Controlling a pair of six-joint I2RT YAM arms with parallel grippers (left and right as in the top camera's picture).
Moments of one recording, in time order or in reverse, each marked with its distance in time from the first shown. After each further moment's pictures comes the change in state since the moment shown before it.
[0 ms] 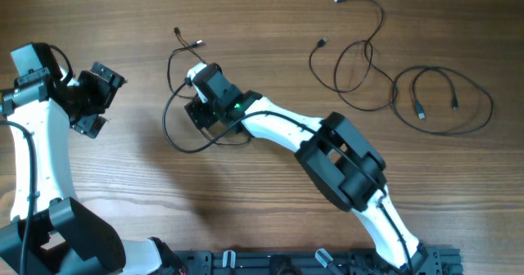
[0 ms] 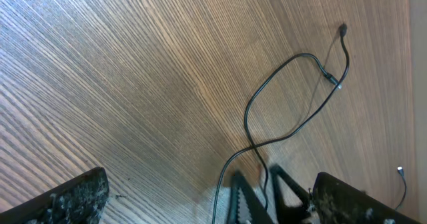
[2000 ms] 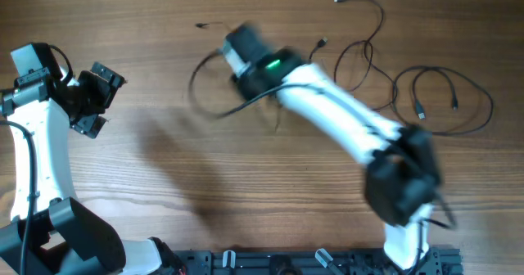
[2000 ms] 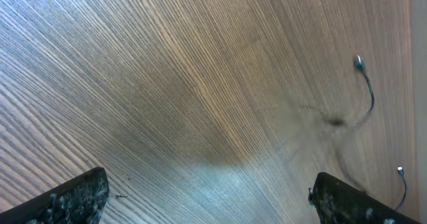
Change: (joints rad) left arm 0.000 0.000 0.000 0.000 -0.001 0.000; right arm -0.183 -0.322 0.139 -0.620 0.121 -0.110
